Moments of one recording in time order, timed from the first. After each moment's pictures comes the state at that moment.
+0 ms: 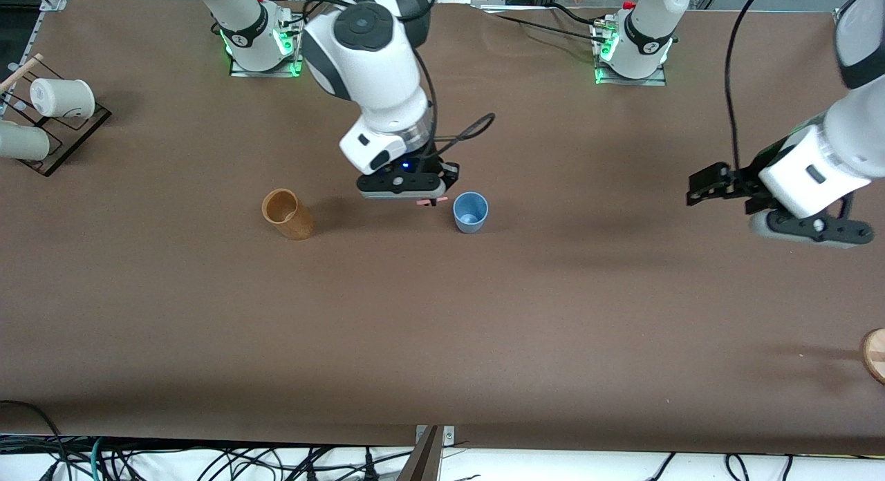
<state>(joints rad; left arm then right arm) -0.13 0.27 0.04 -1.28 -0.10 1.46 -0.01 0.71 0.50 0.05 -1.37 -0.07 2.14 0.87</state>
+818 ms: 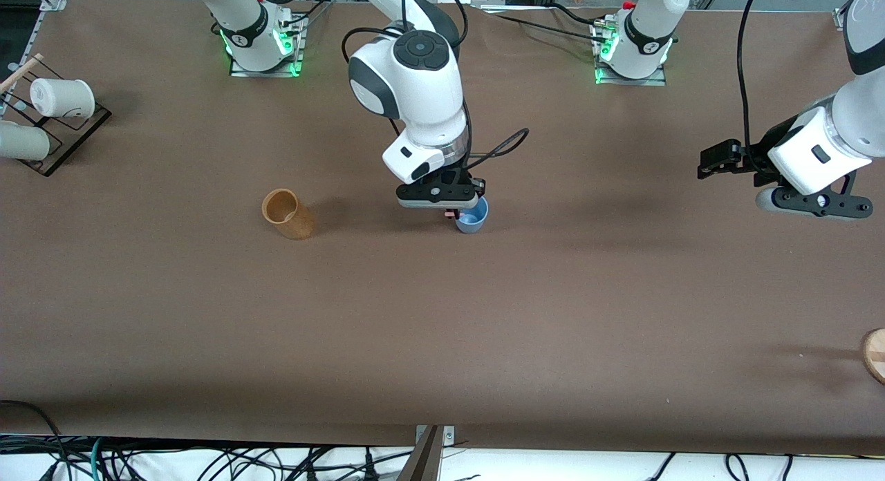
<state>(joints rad) -0.13 0.18 0.06 -1.45 -0.10 1.47 0.02 0.77 0.61 0.05 -1.32 -0.17 2.19 0.97</state>
